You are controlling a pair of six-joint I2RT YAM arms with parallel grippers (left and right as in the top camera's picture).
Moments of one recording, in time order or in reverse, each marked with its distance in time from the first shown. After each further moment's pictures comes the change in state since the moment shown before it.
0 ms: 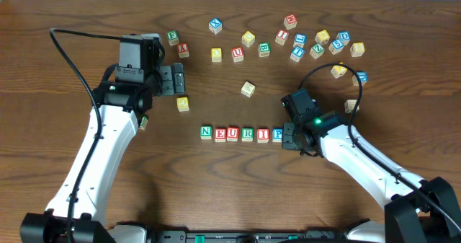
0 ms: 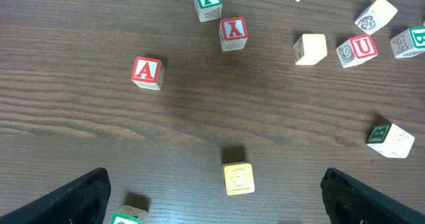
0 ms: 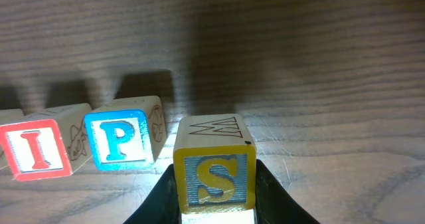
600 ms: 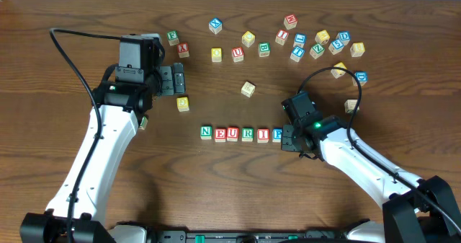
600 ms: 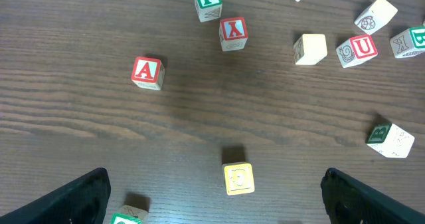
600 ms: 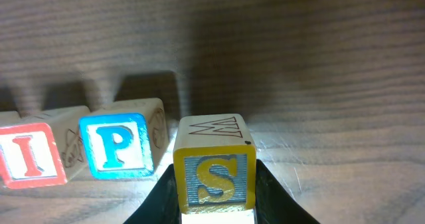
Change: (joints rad) left arm 0.000 0.000 0.000 0.000 0.000 0.000; right arm 0.000 0.000 -0.046 0.071 -0.014 0.003
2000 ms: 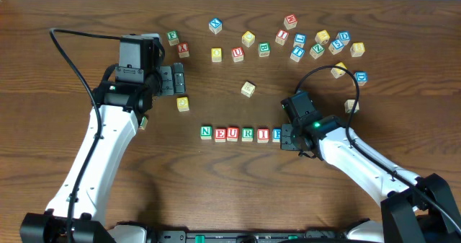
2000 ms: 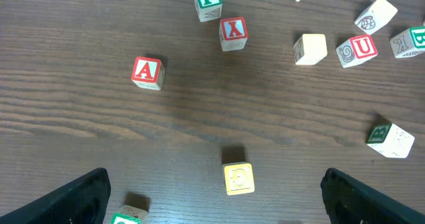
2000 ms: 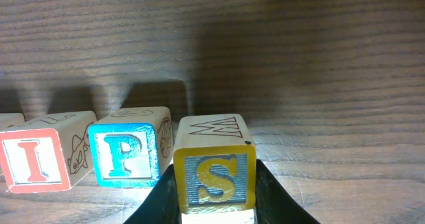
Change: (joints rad) left arm 0.000 0.000 0.000 0.000 0.000 0.000; right arm 0.000 0.011 0.000 0.028 0.000 -0.046
